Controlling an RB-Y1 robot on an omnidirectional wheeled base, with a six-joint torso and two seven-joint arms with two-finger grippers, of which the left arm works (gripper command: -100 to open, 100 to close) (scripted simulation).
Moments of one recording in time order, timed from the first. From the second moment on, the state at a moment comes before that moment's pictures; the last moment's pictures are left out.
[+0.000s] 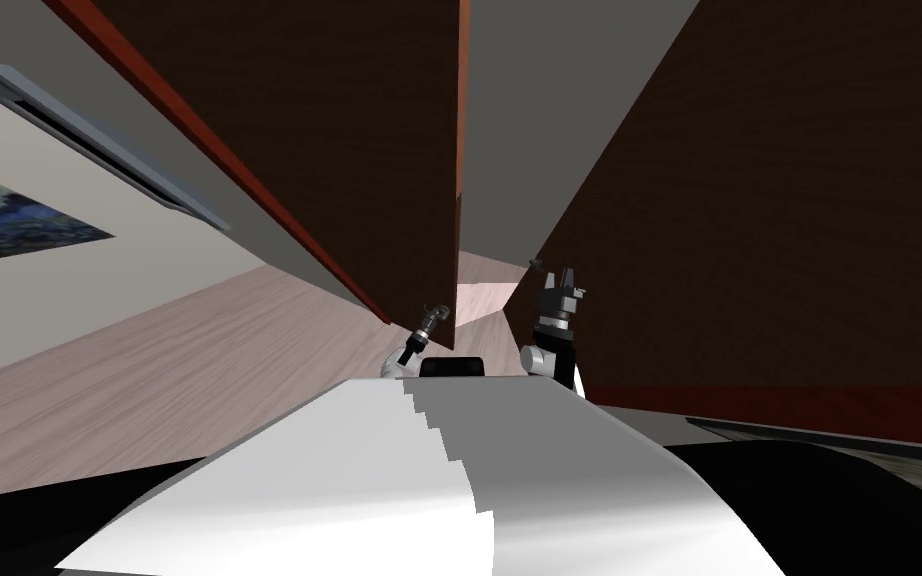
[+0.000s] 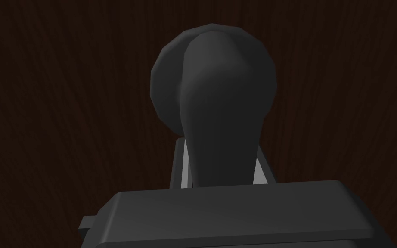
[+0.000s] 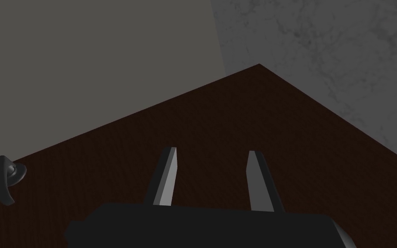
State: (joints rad) arm -0.04 0.07 -0.25 -0.80 -0.18 -0.78 0.20
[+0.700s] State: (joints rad) arm -0.04 0.07 -0.23 -0.77 -0.16 -0.78 0.18
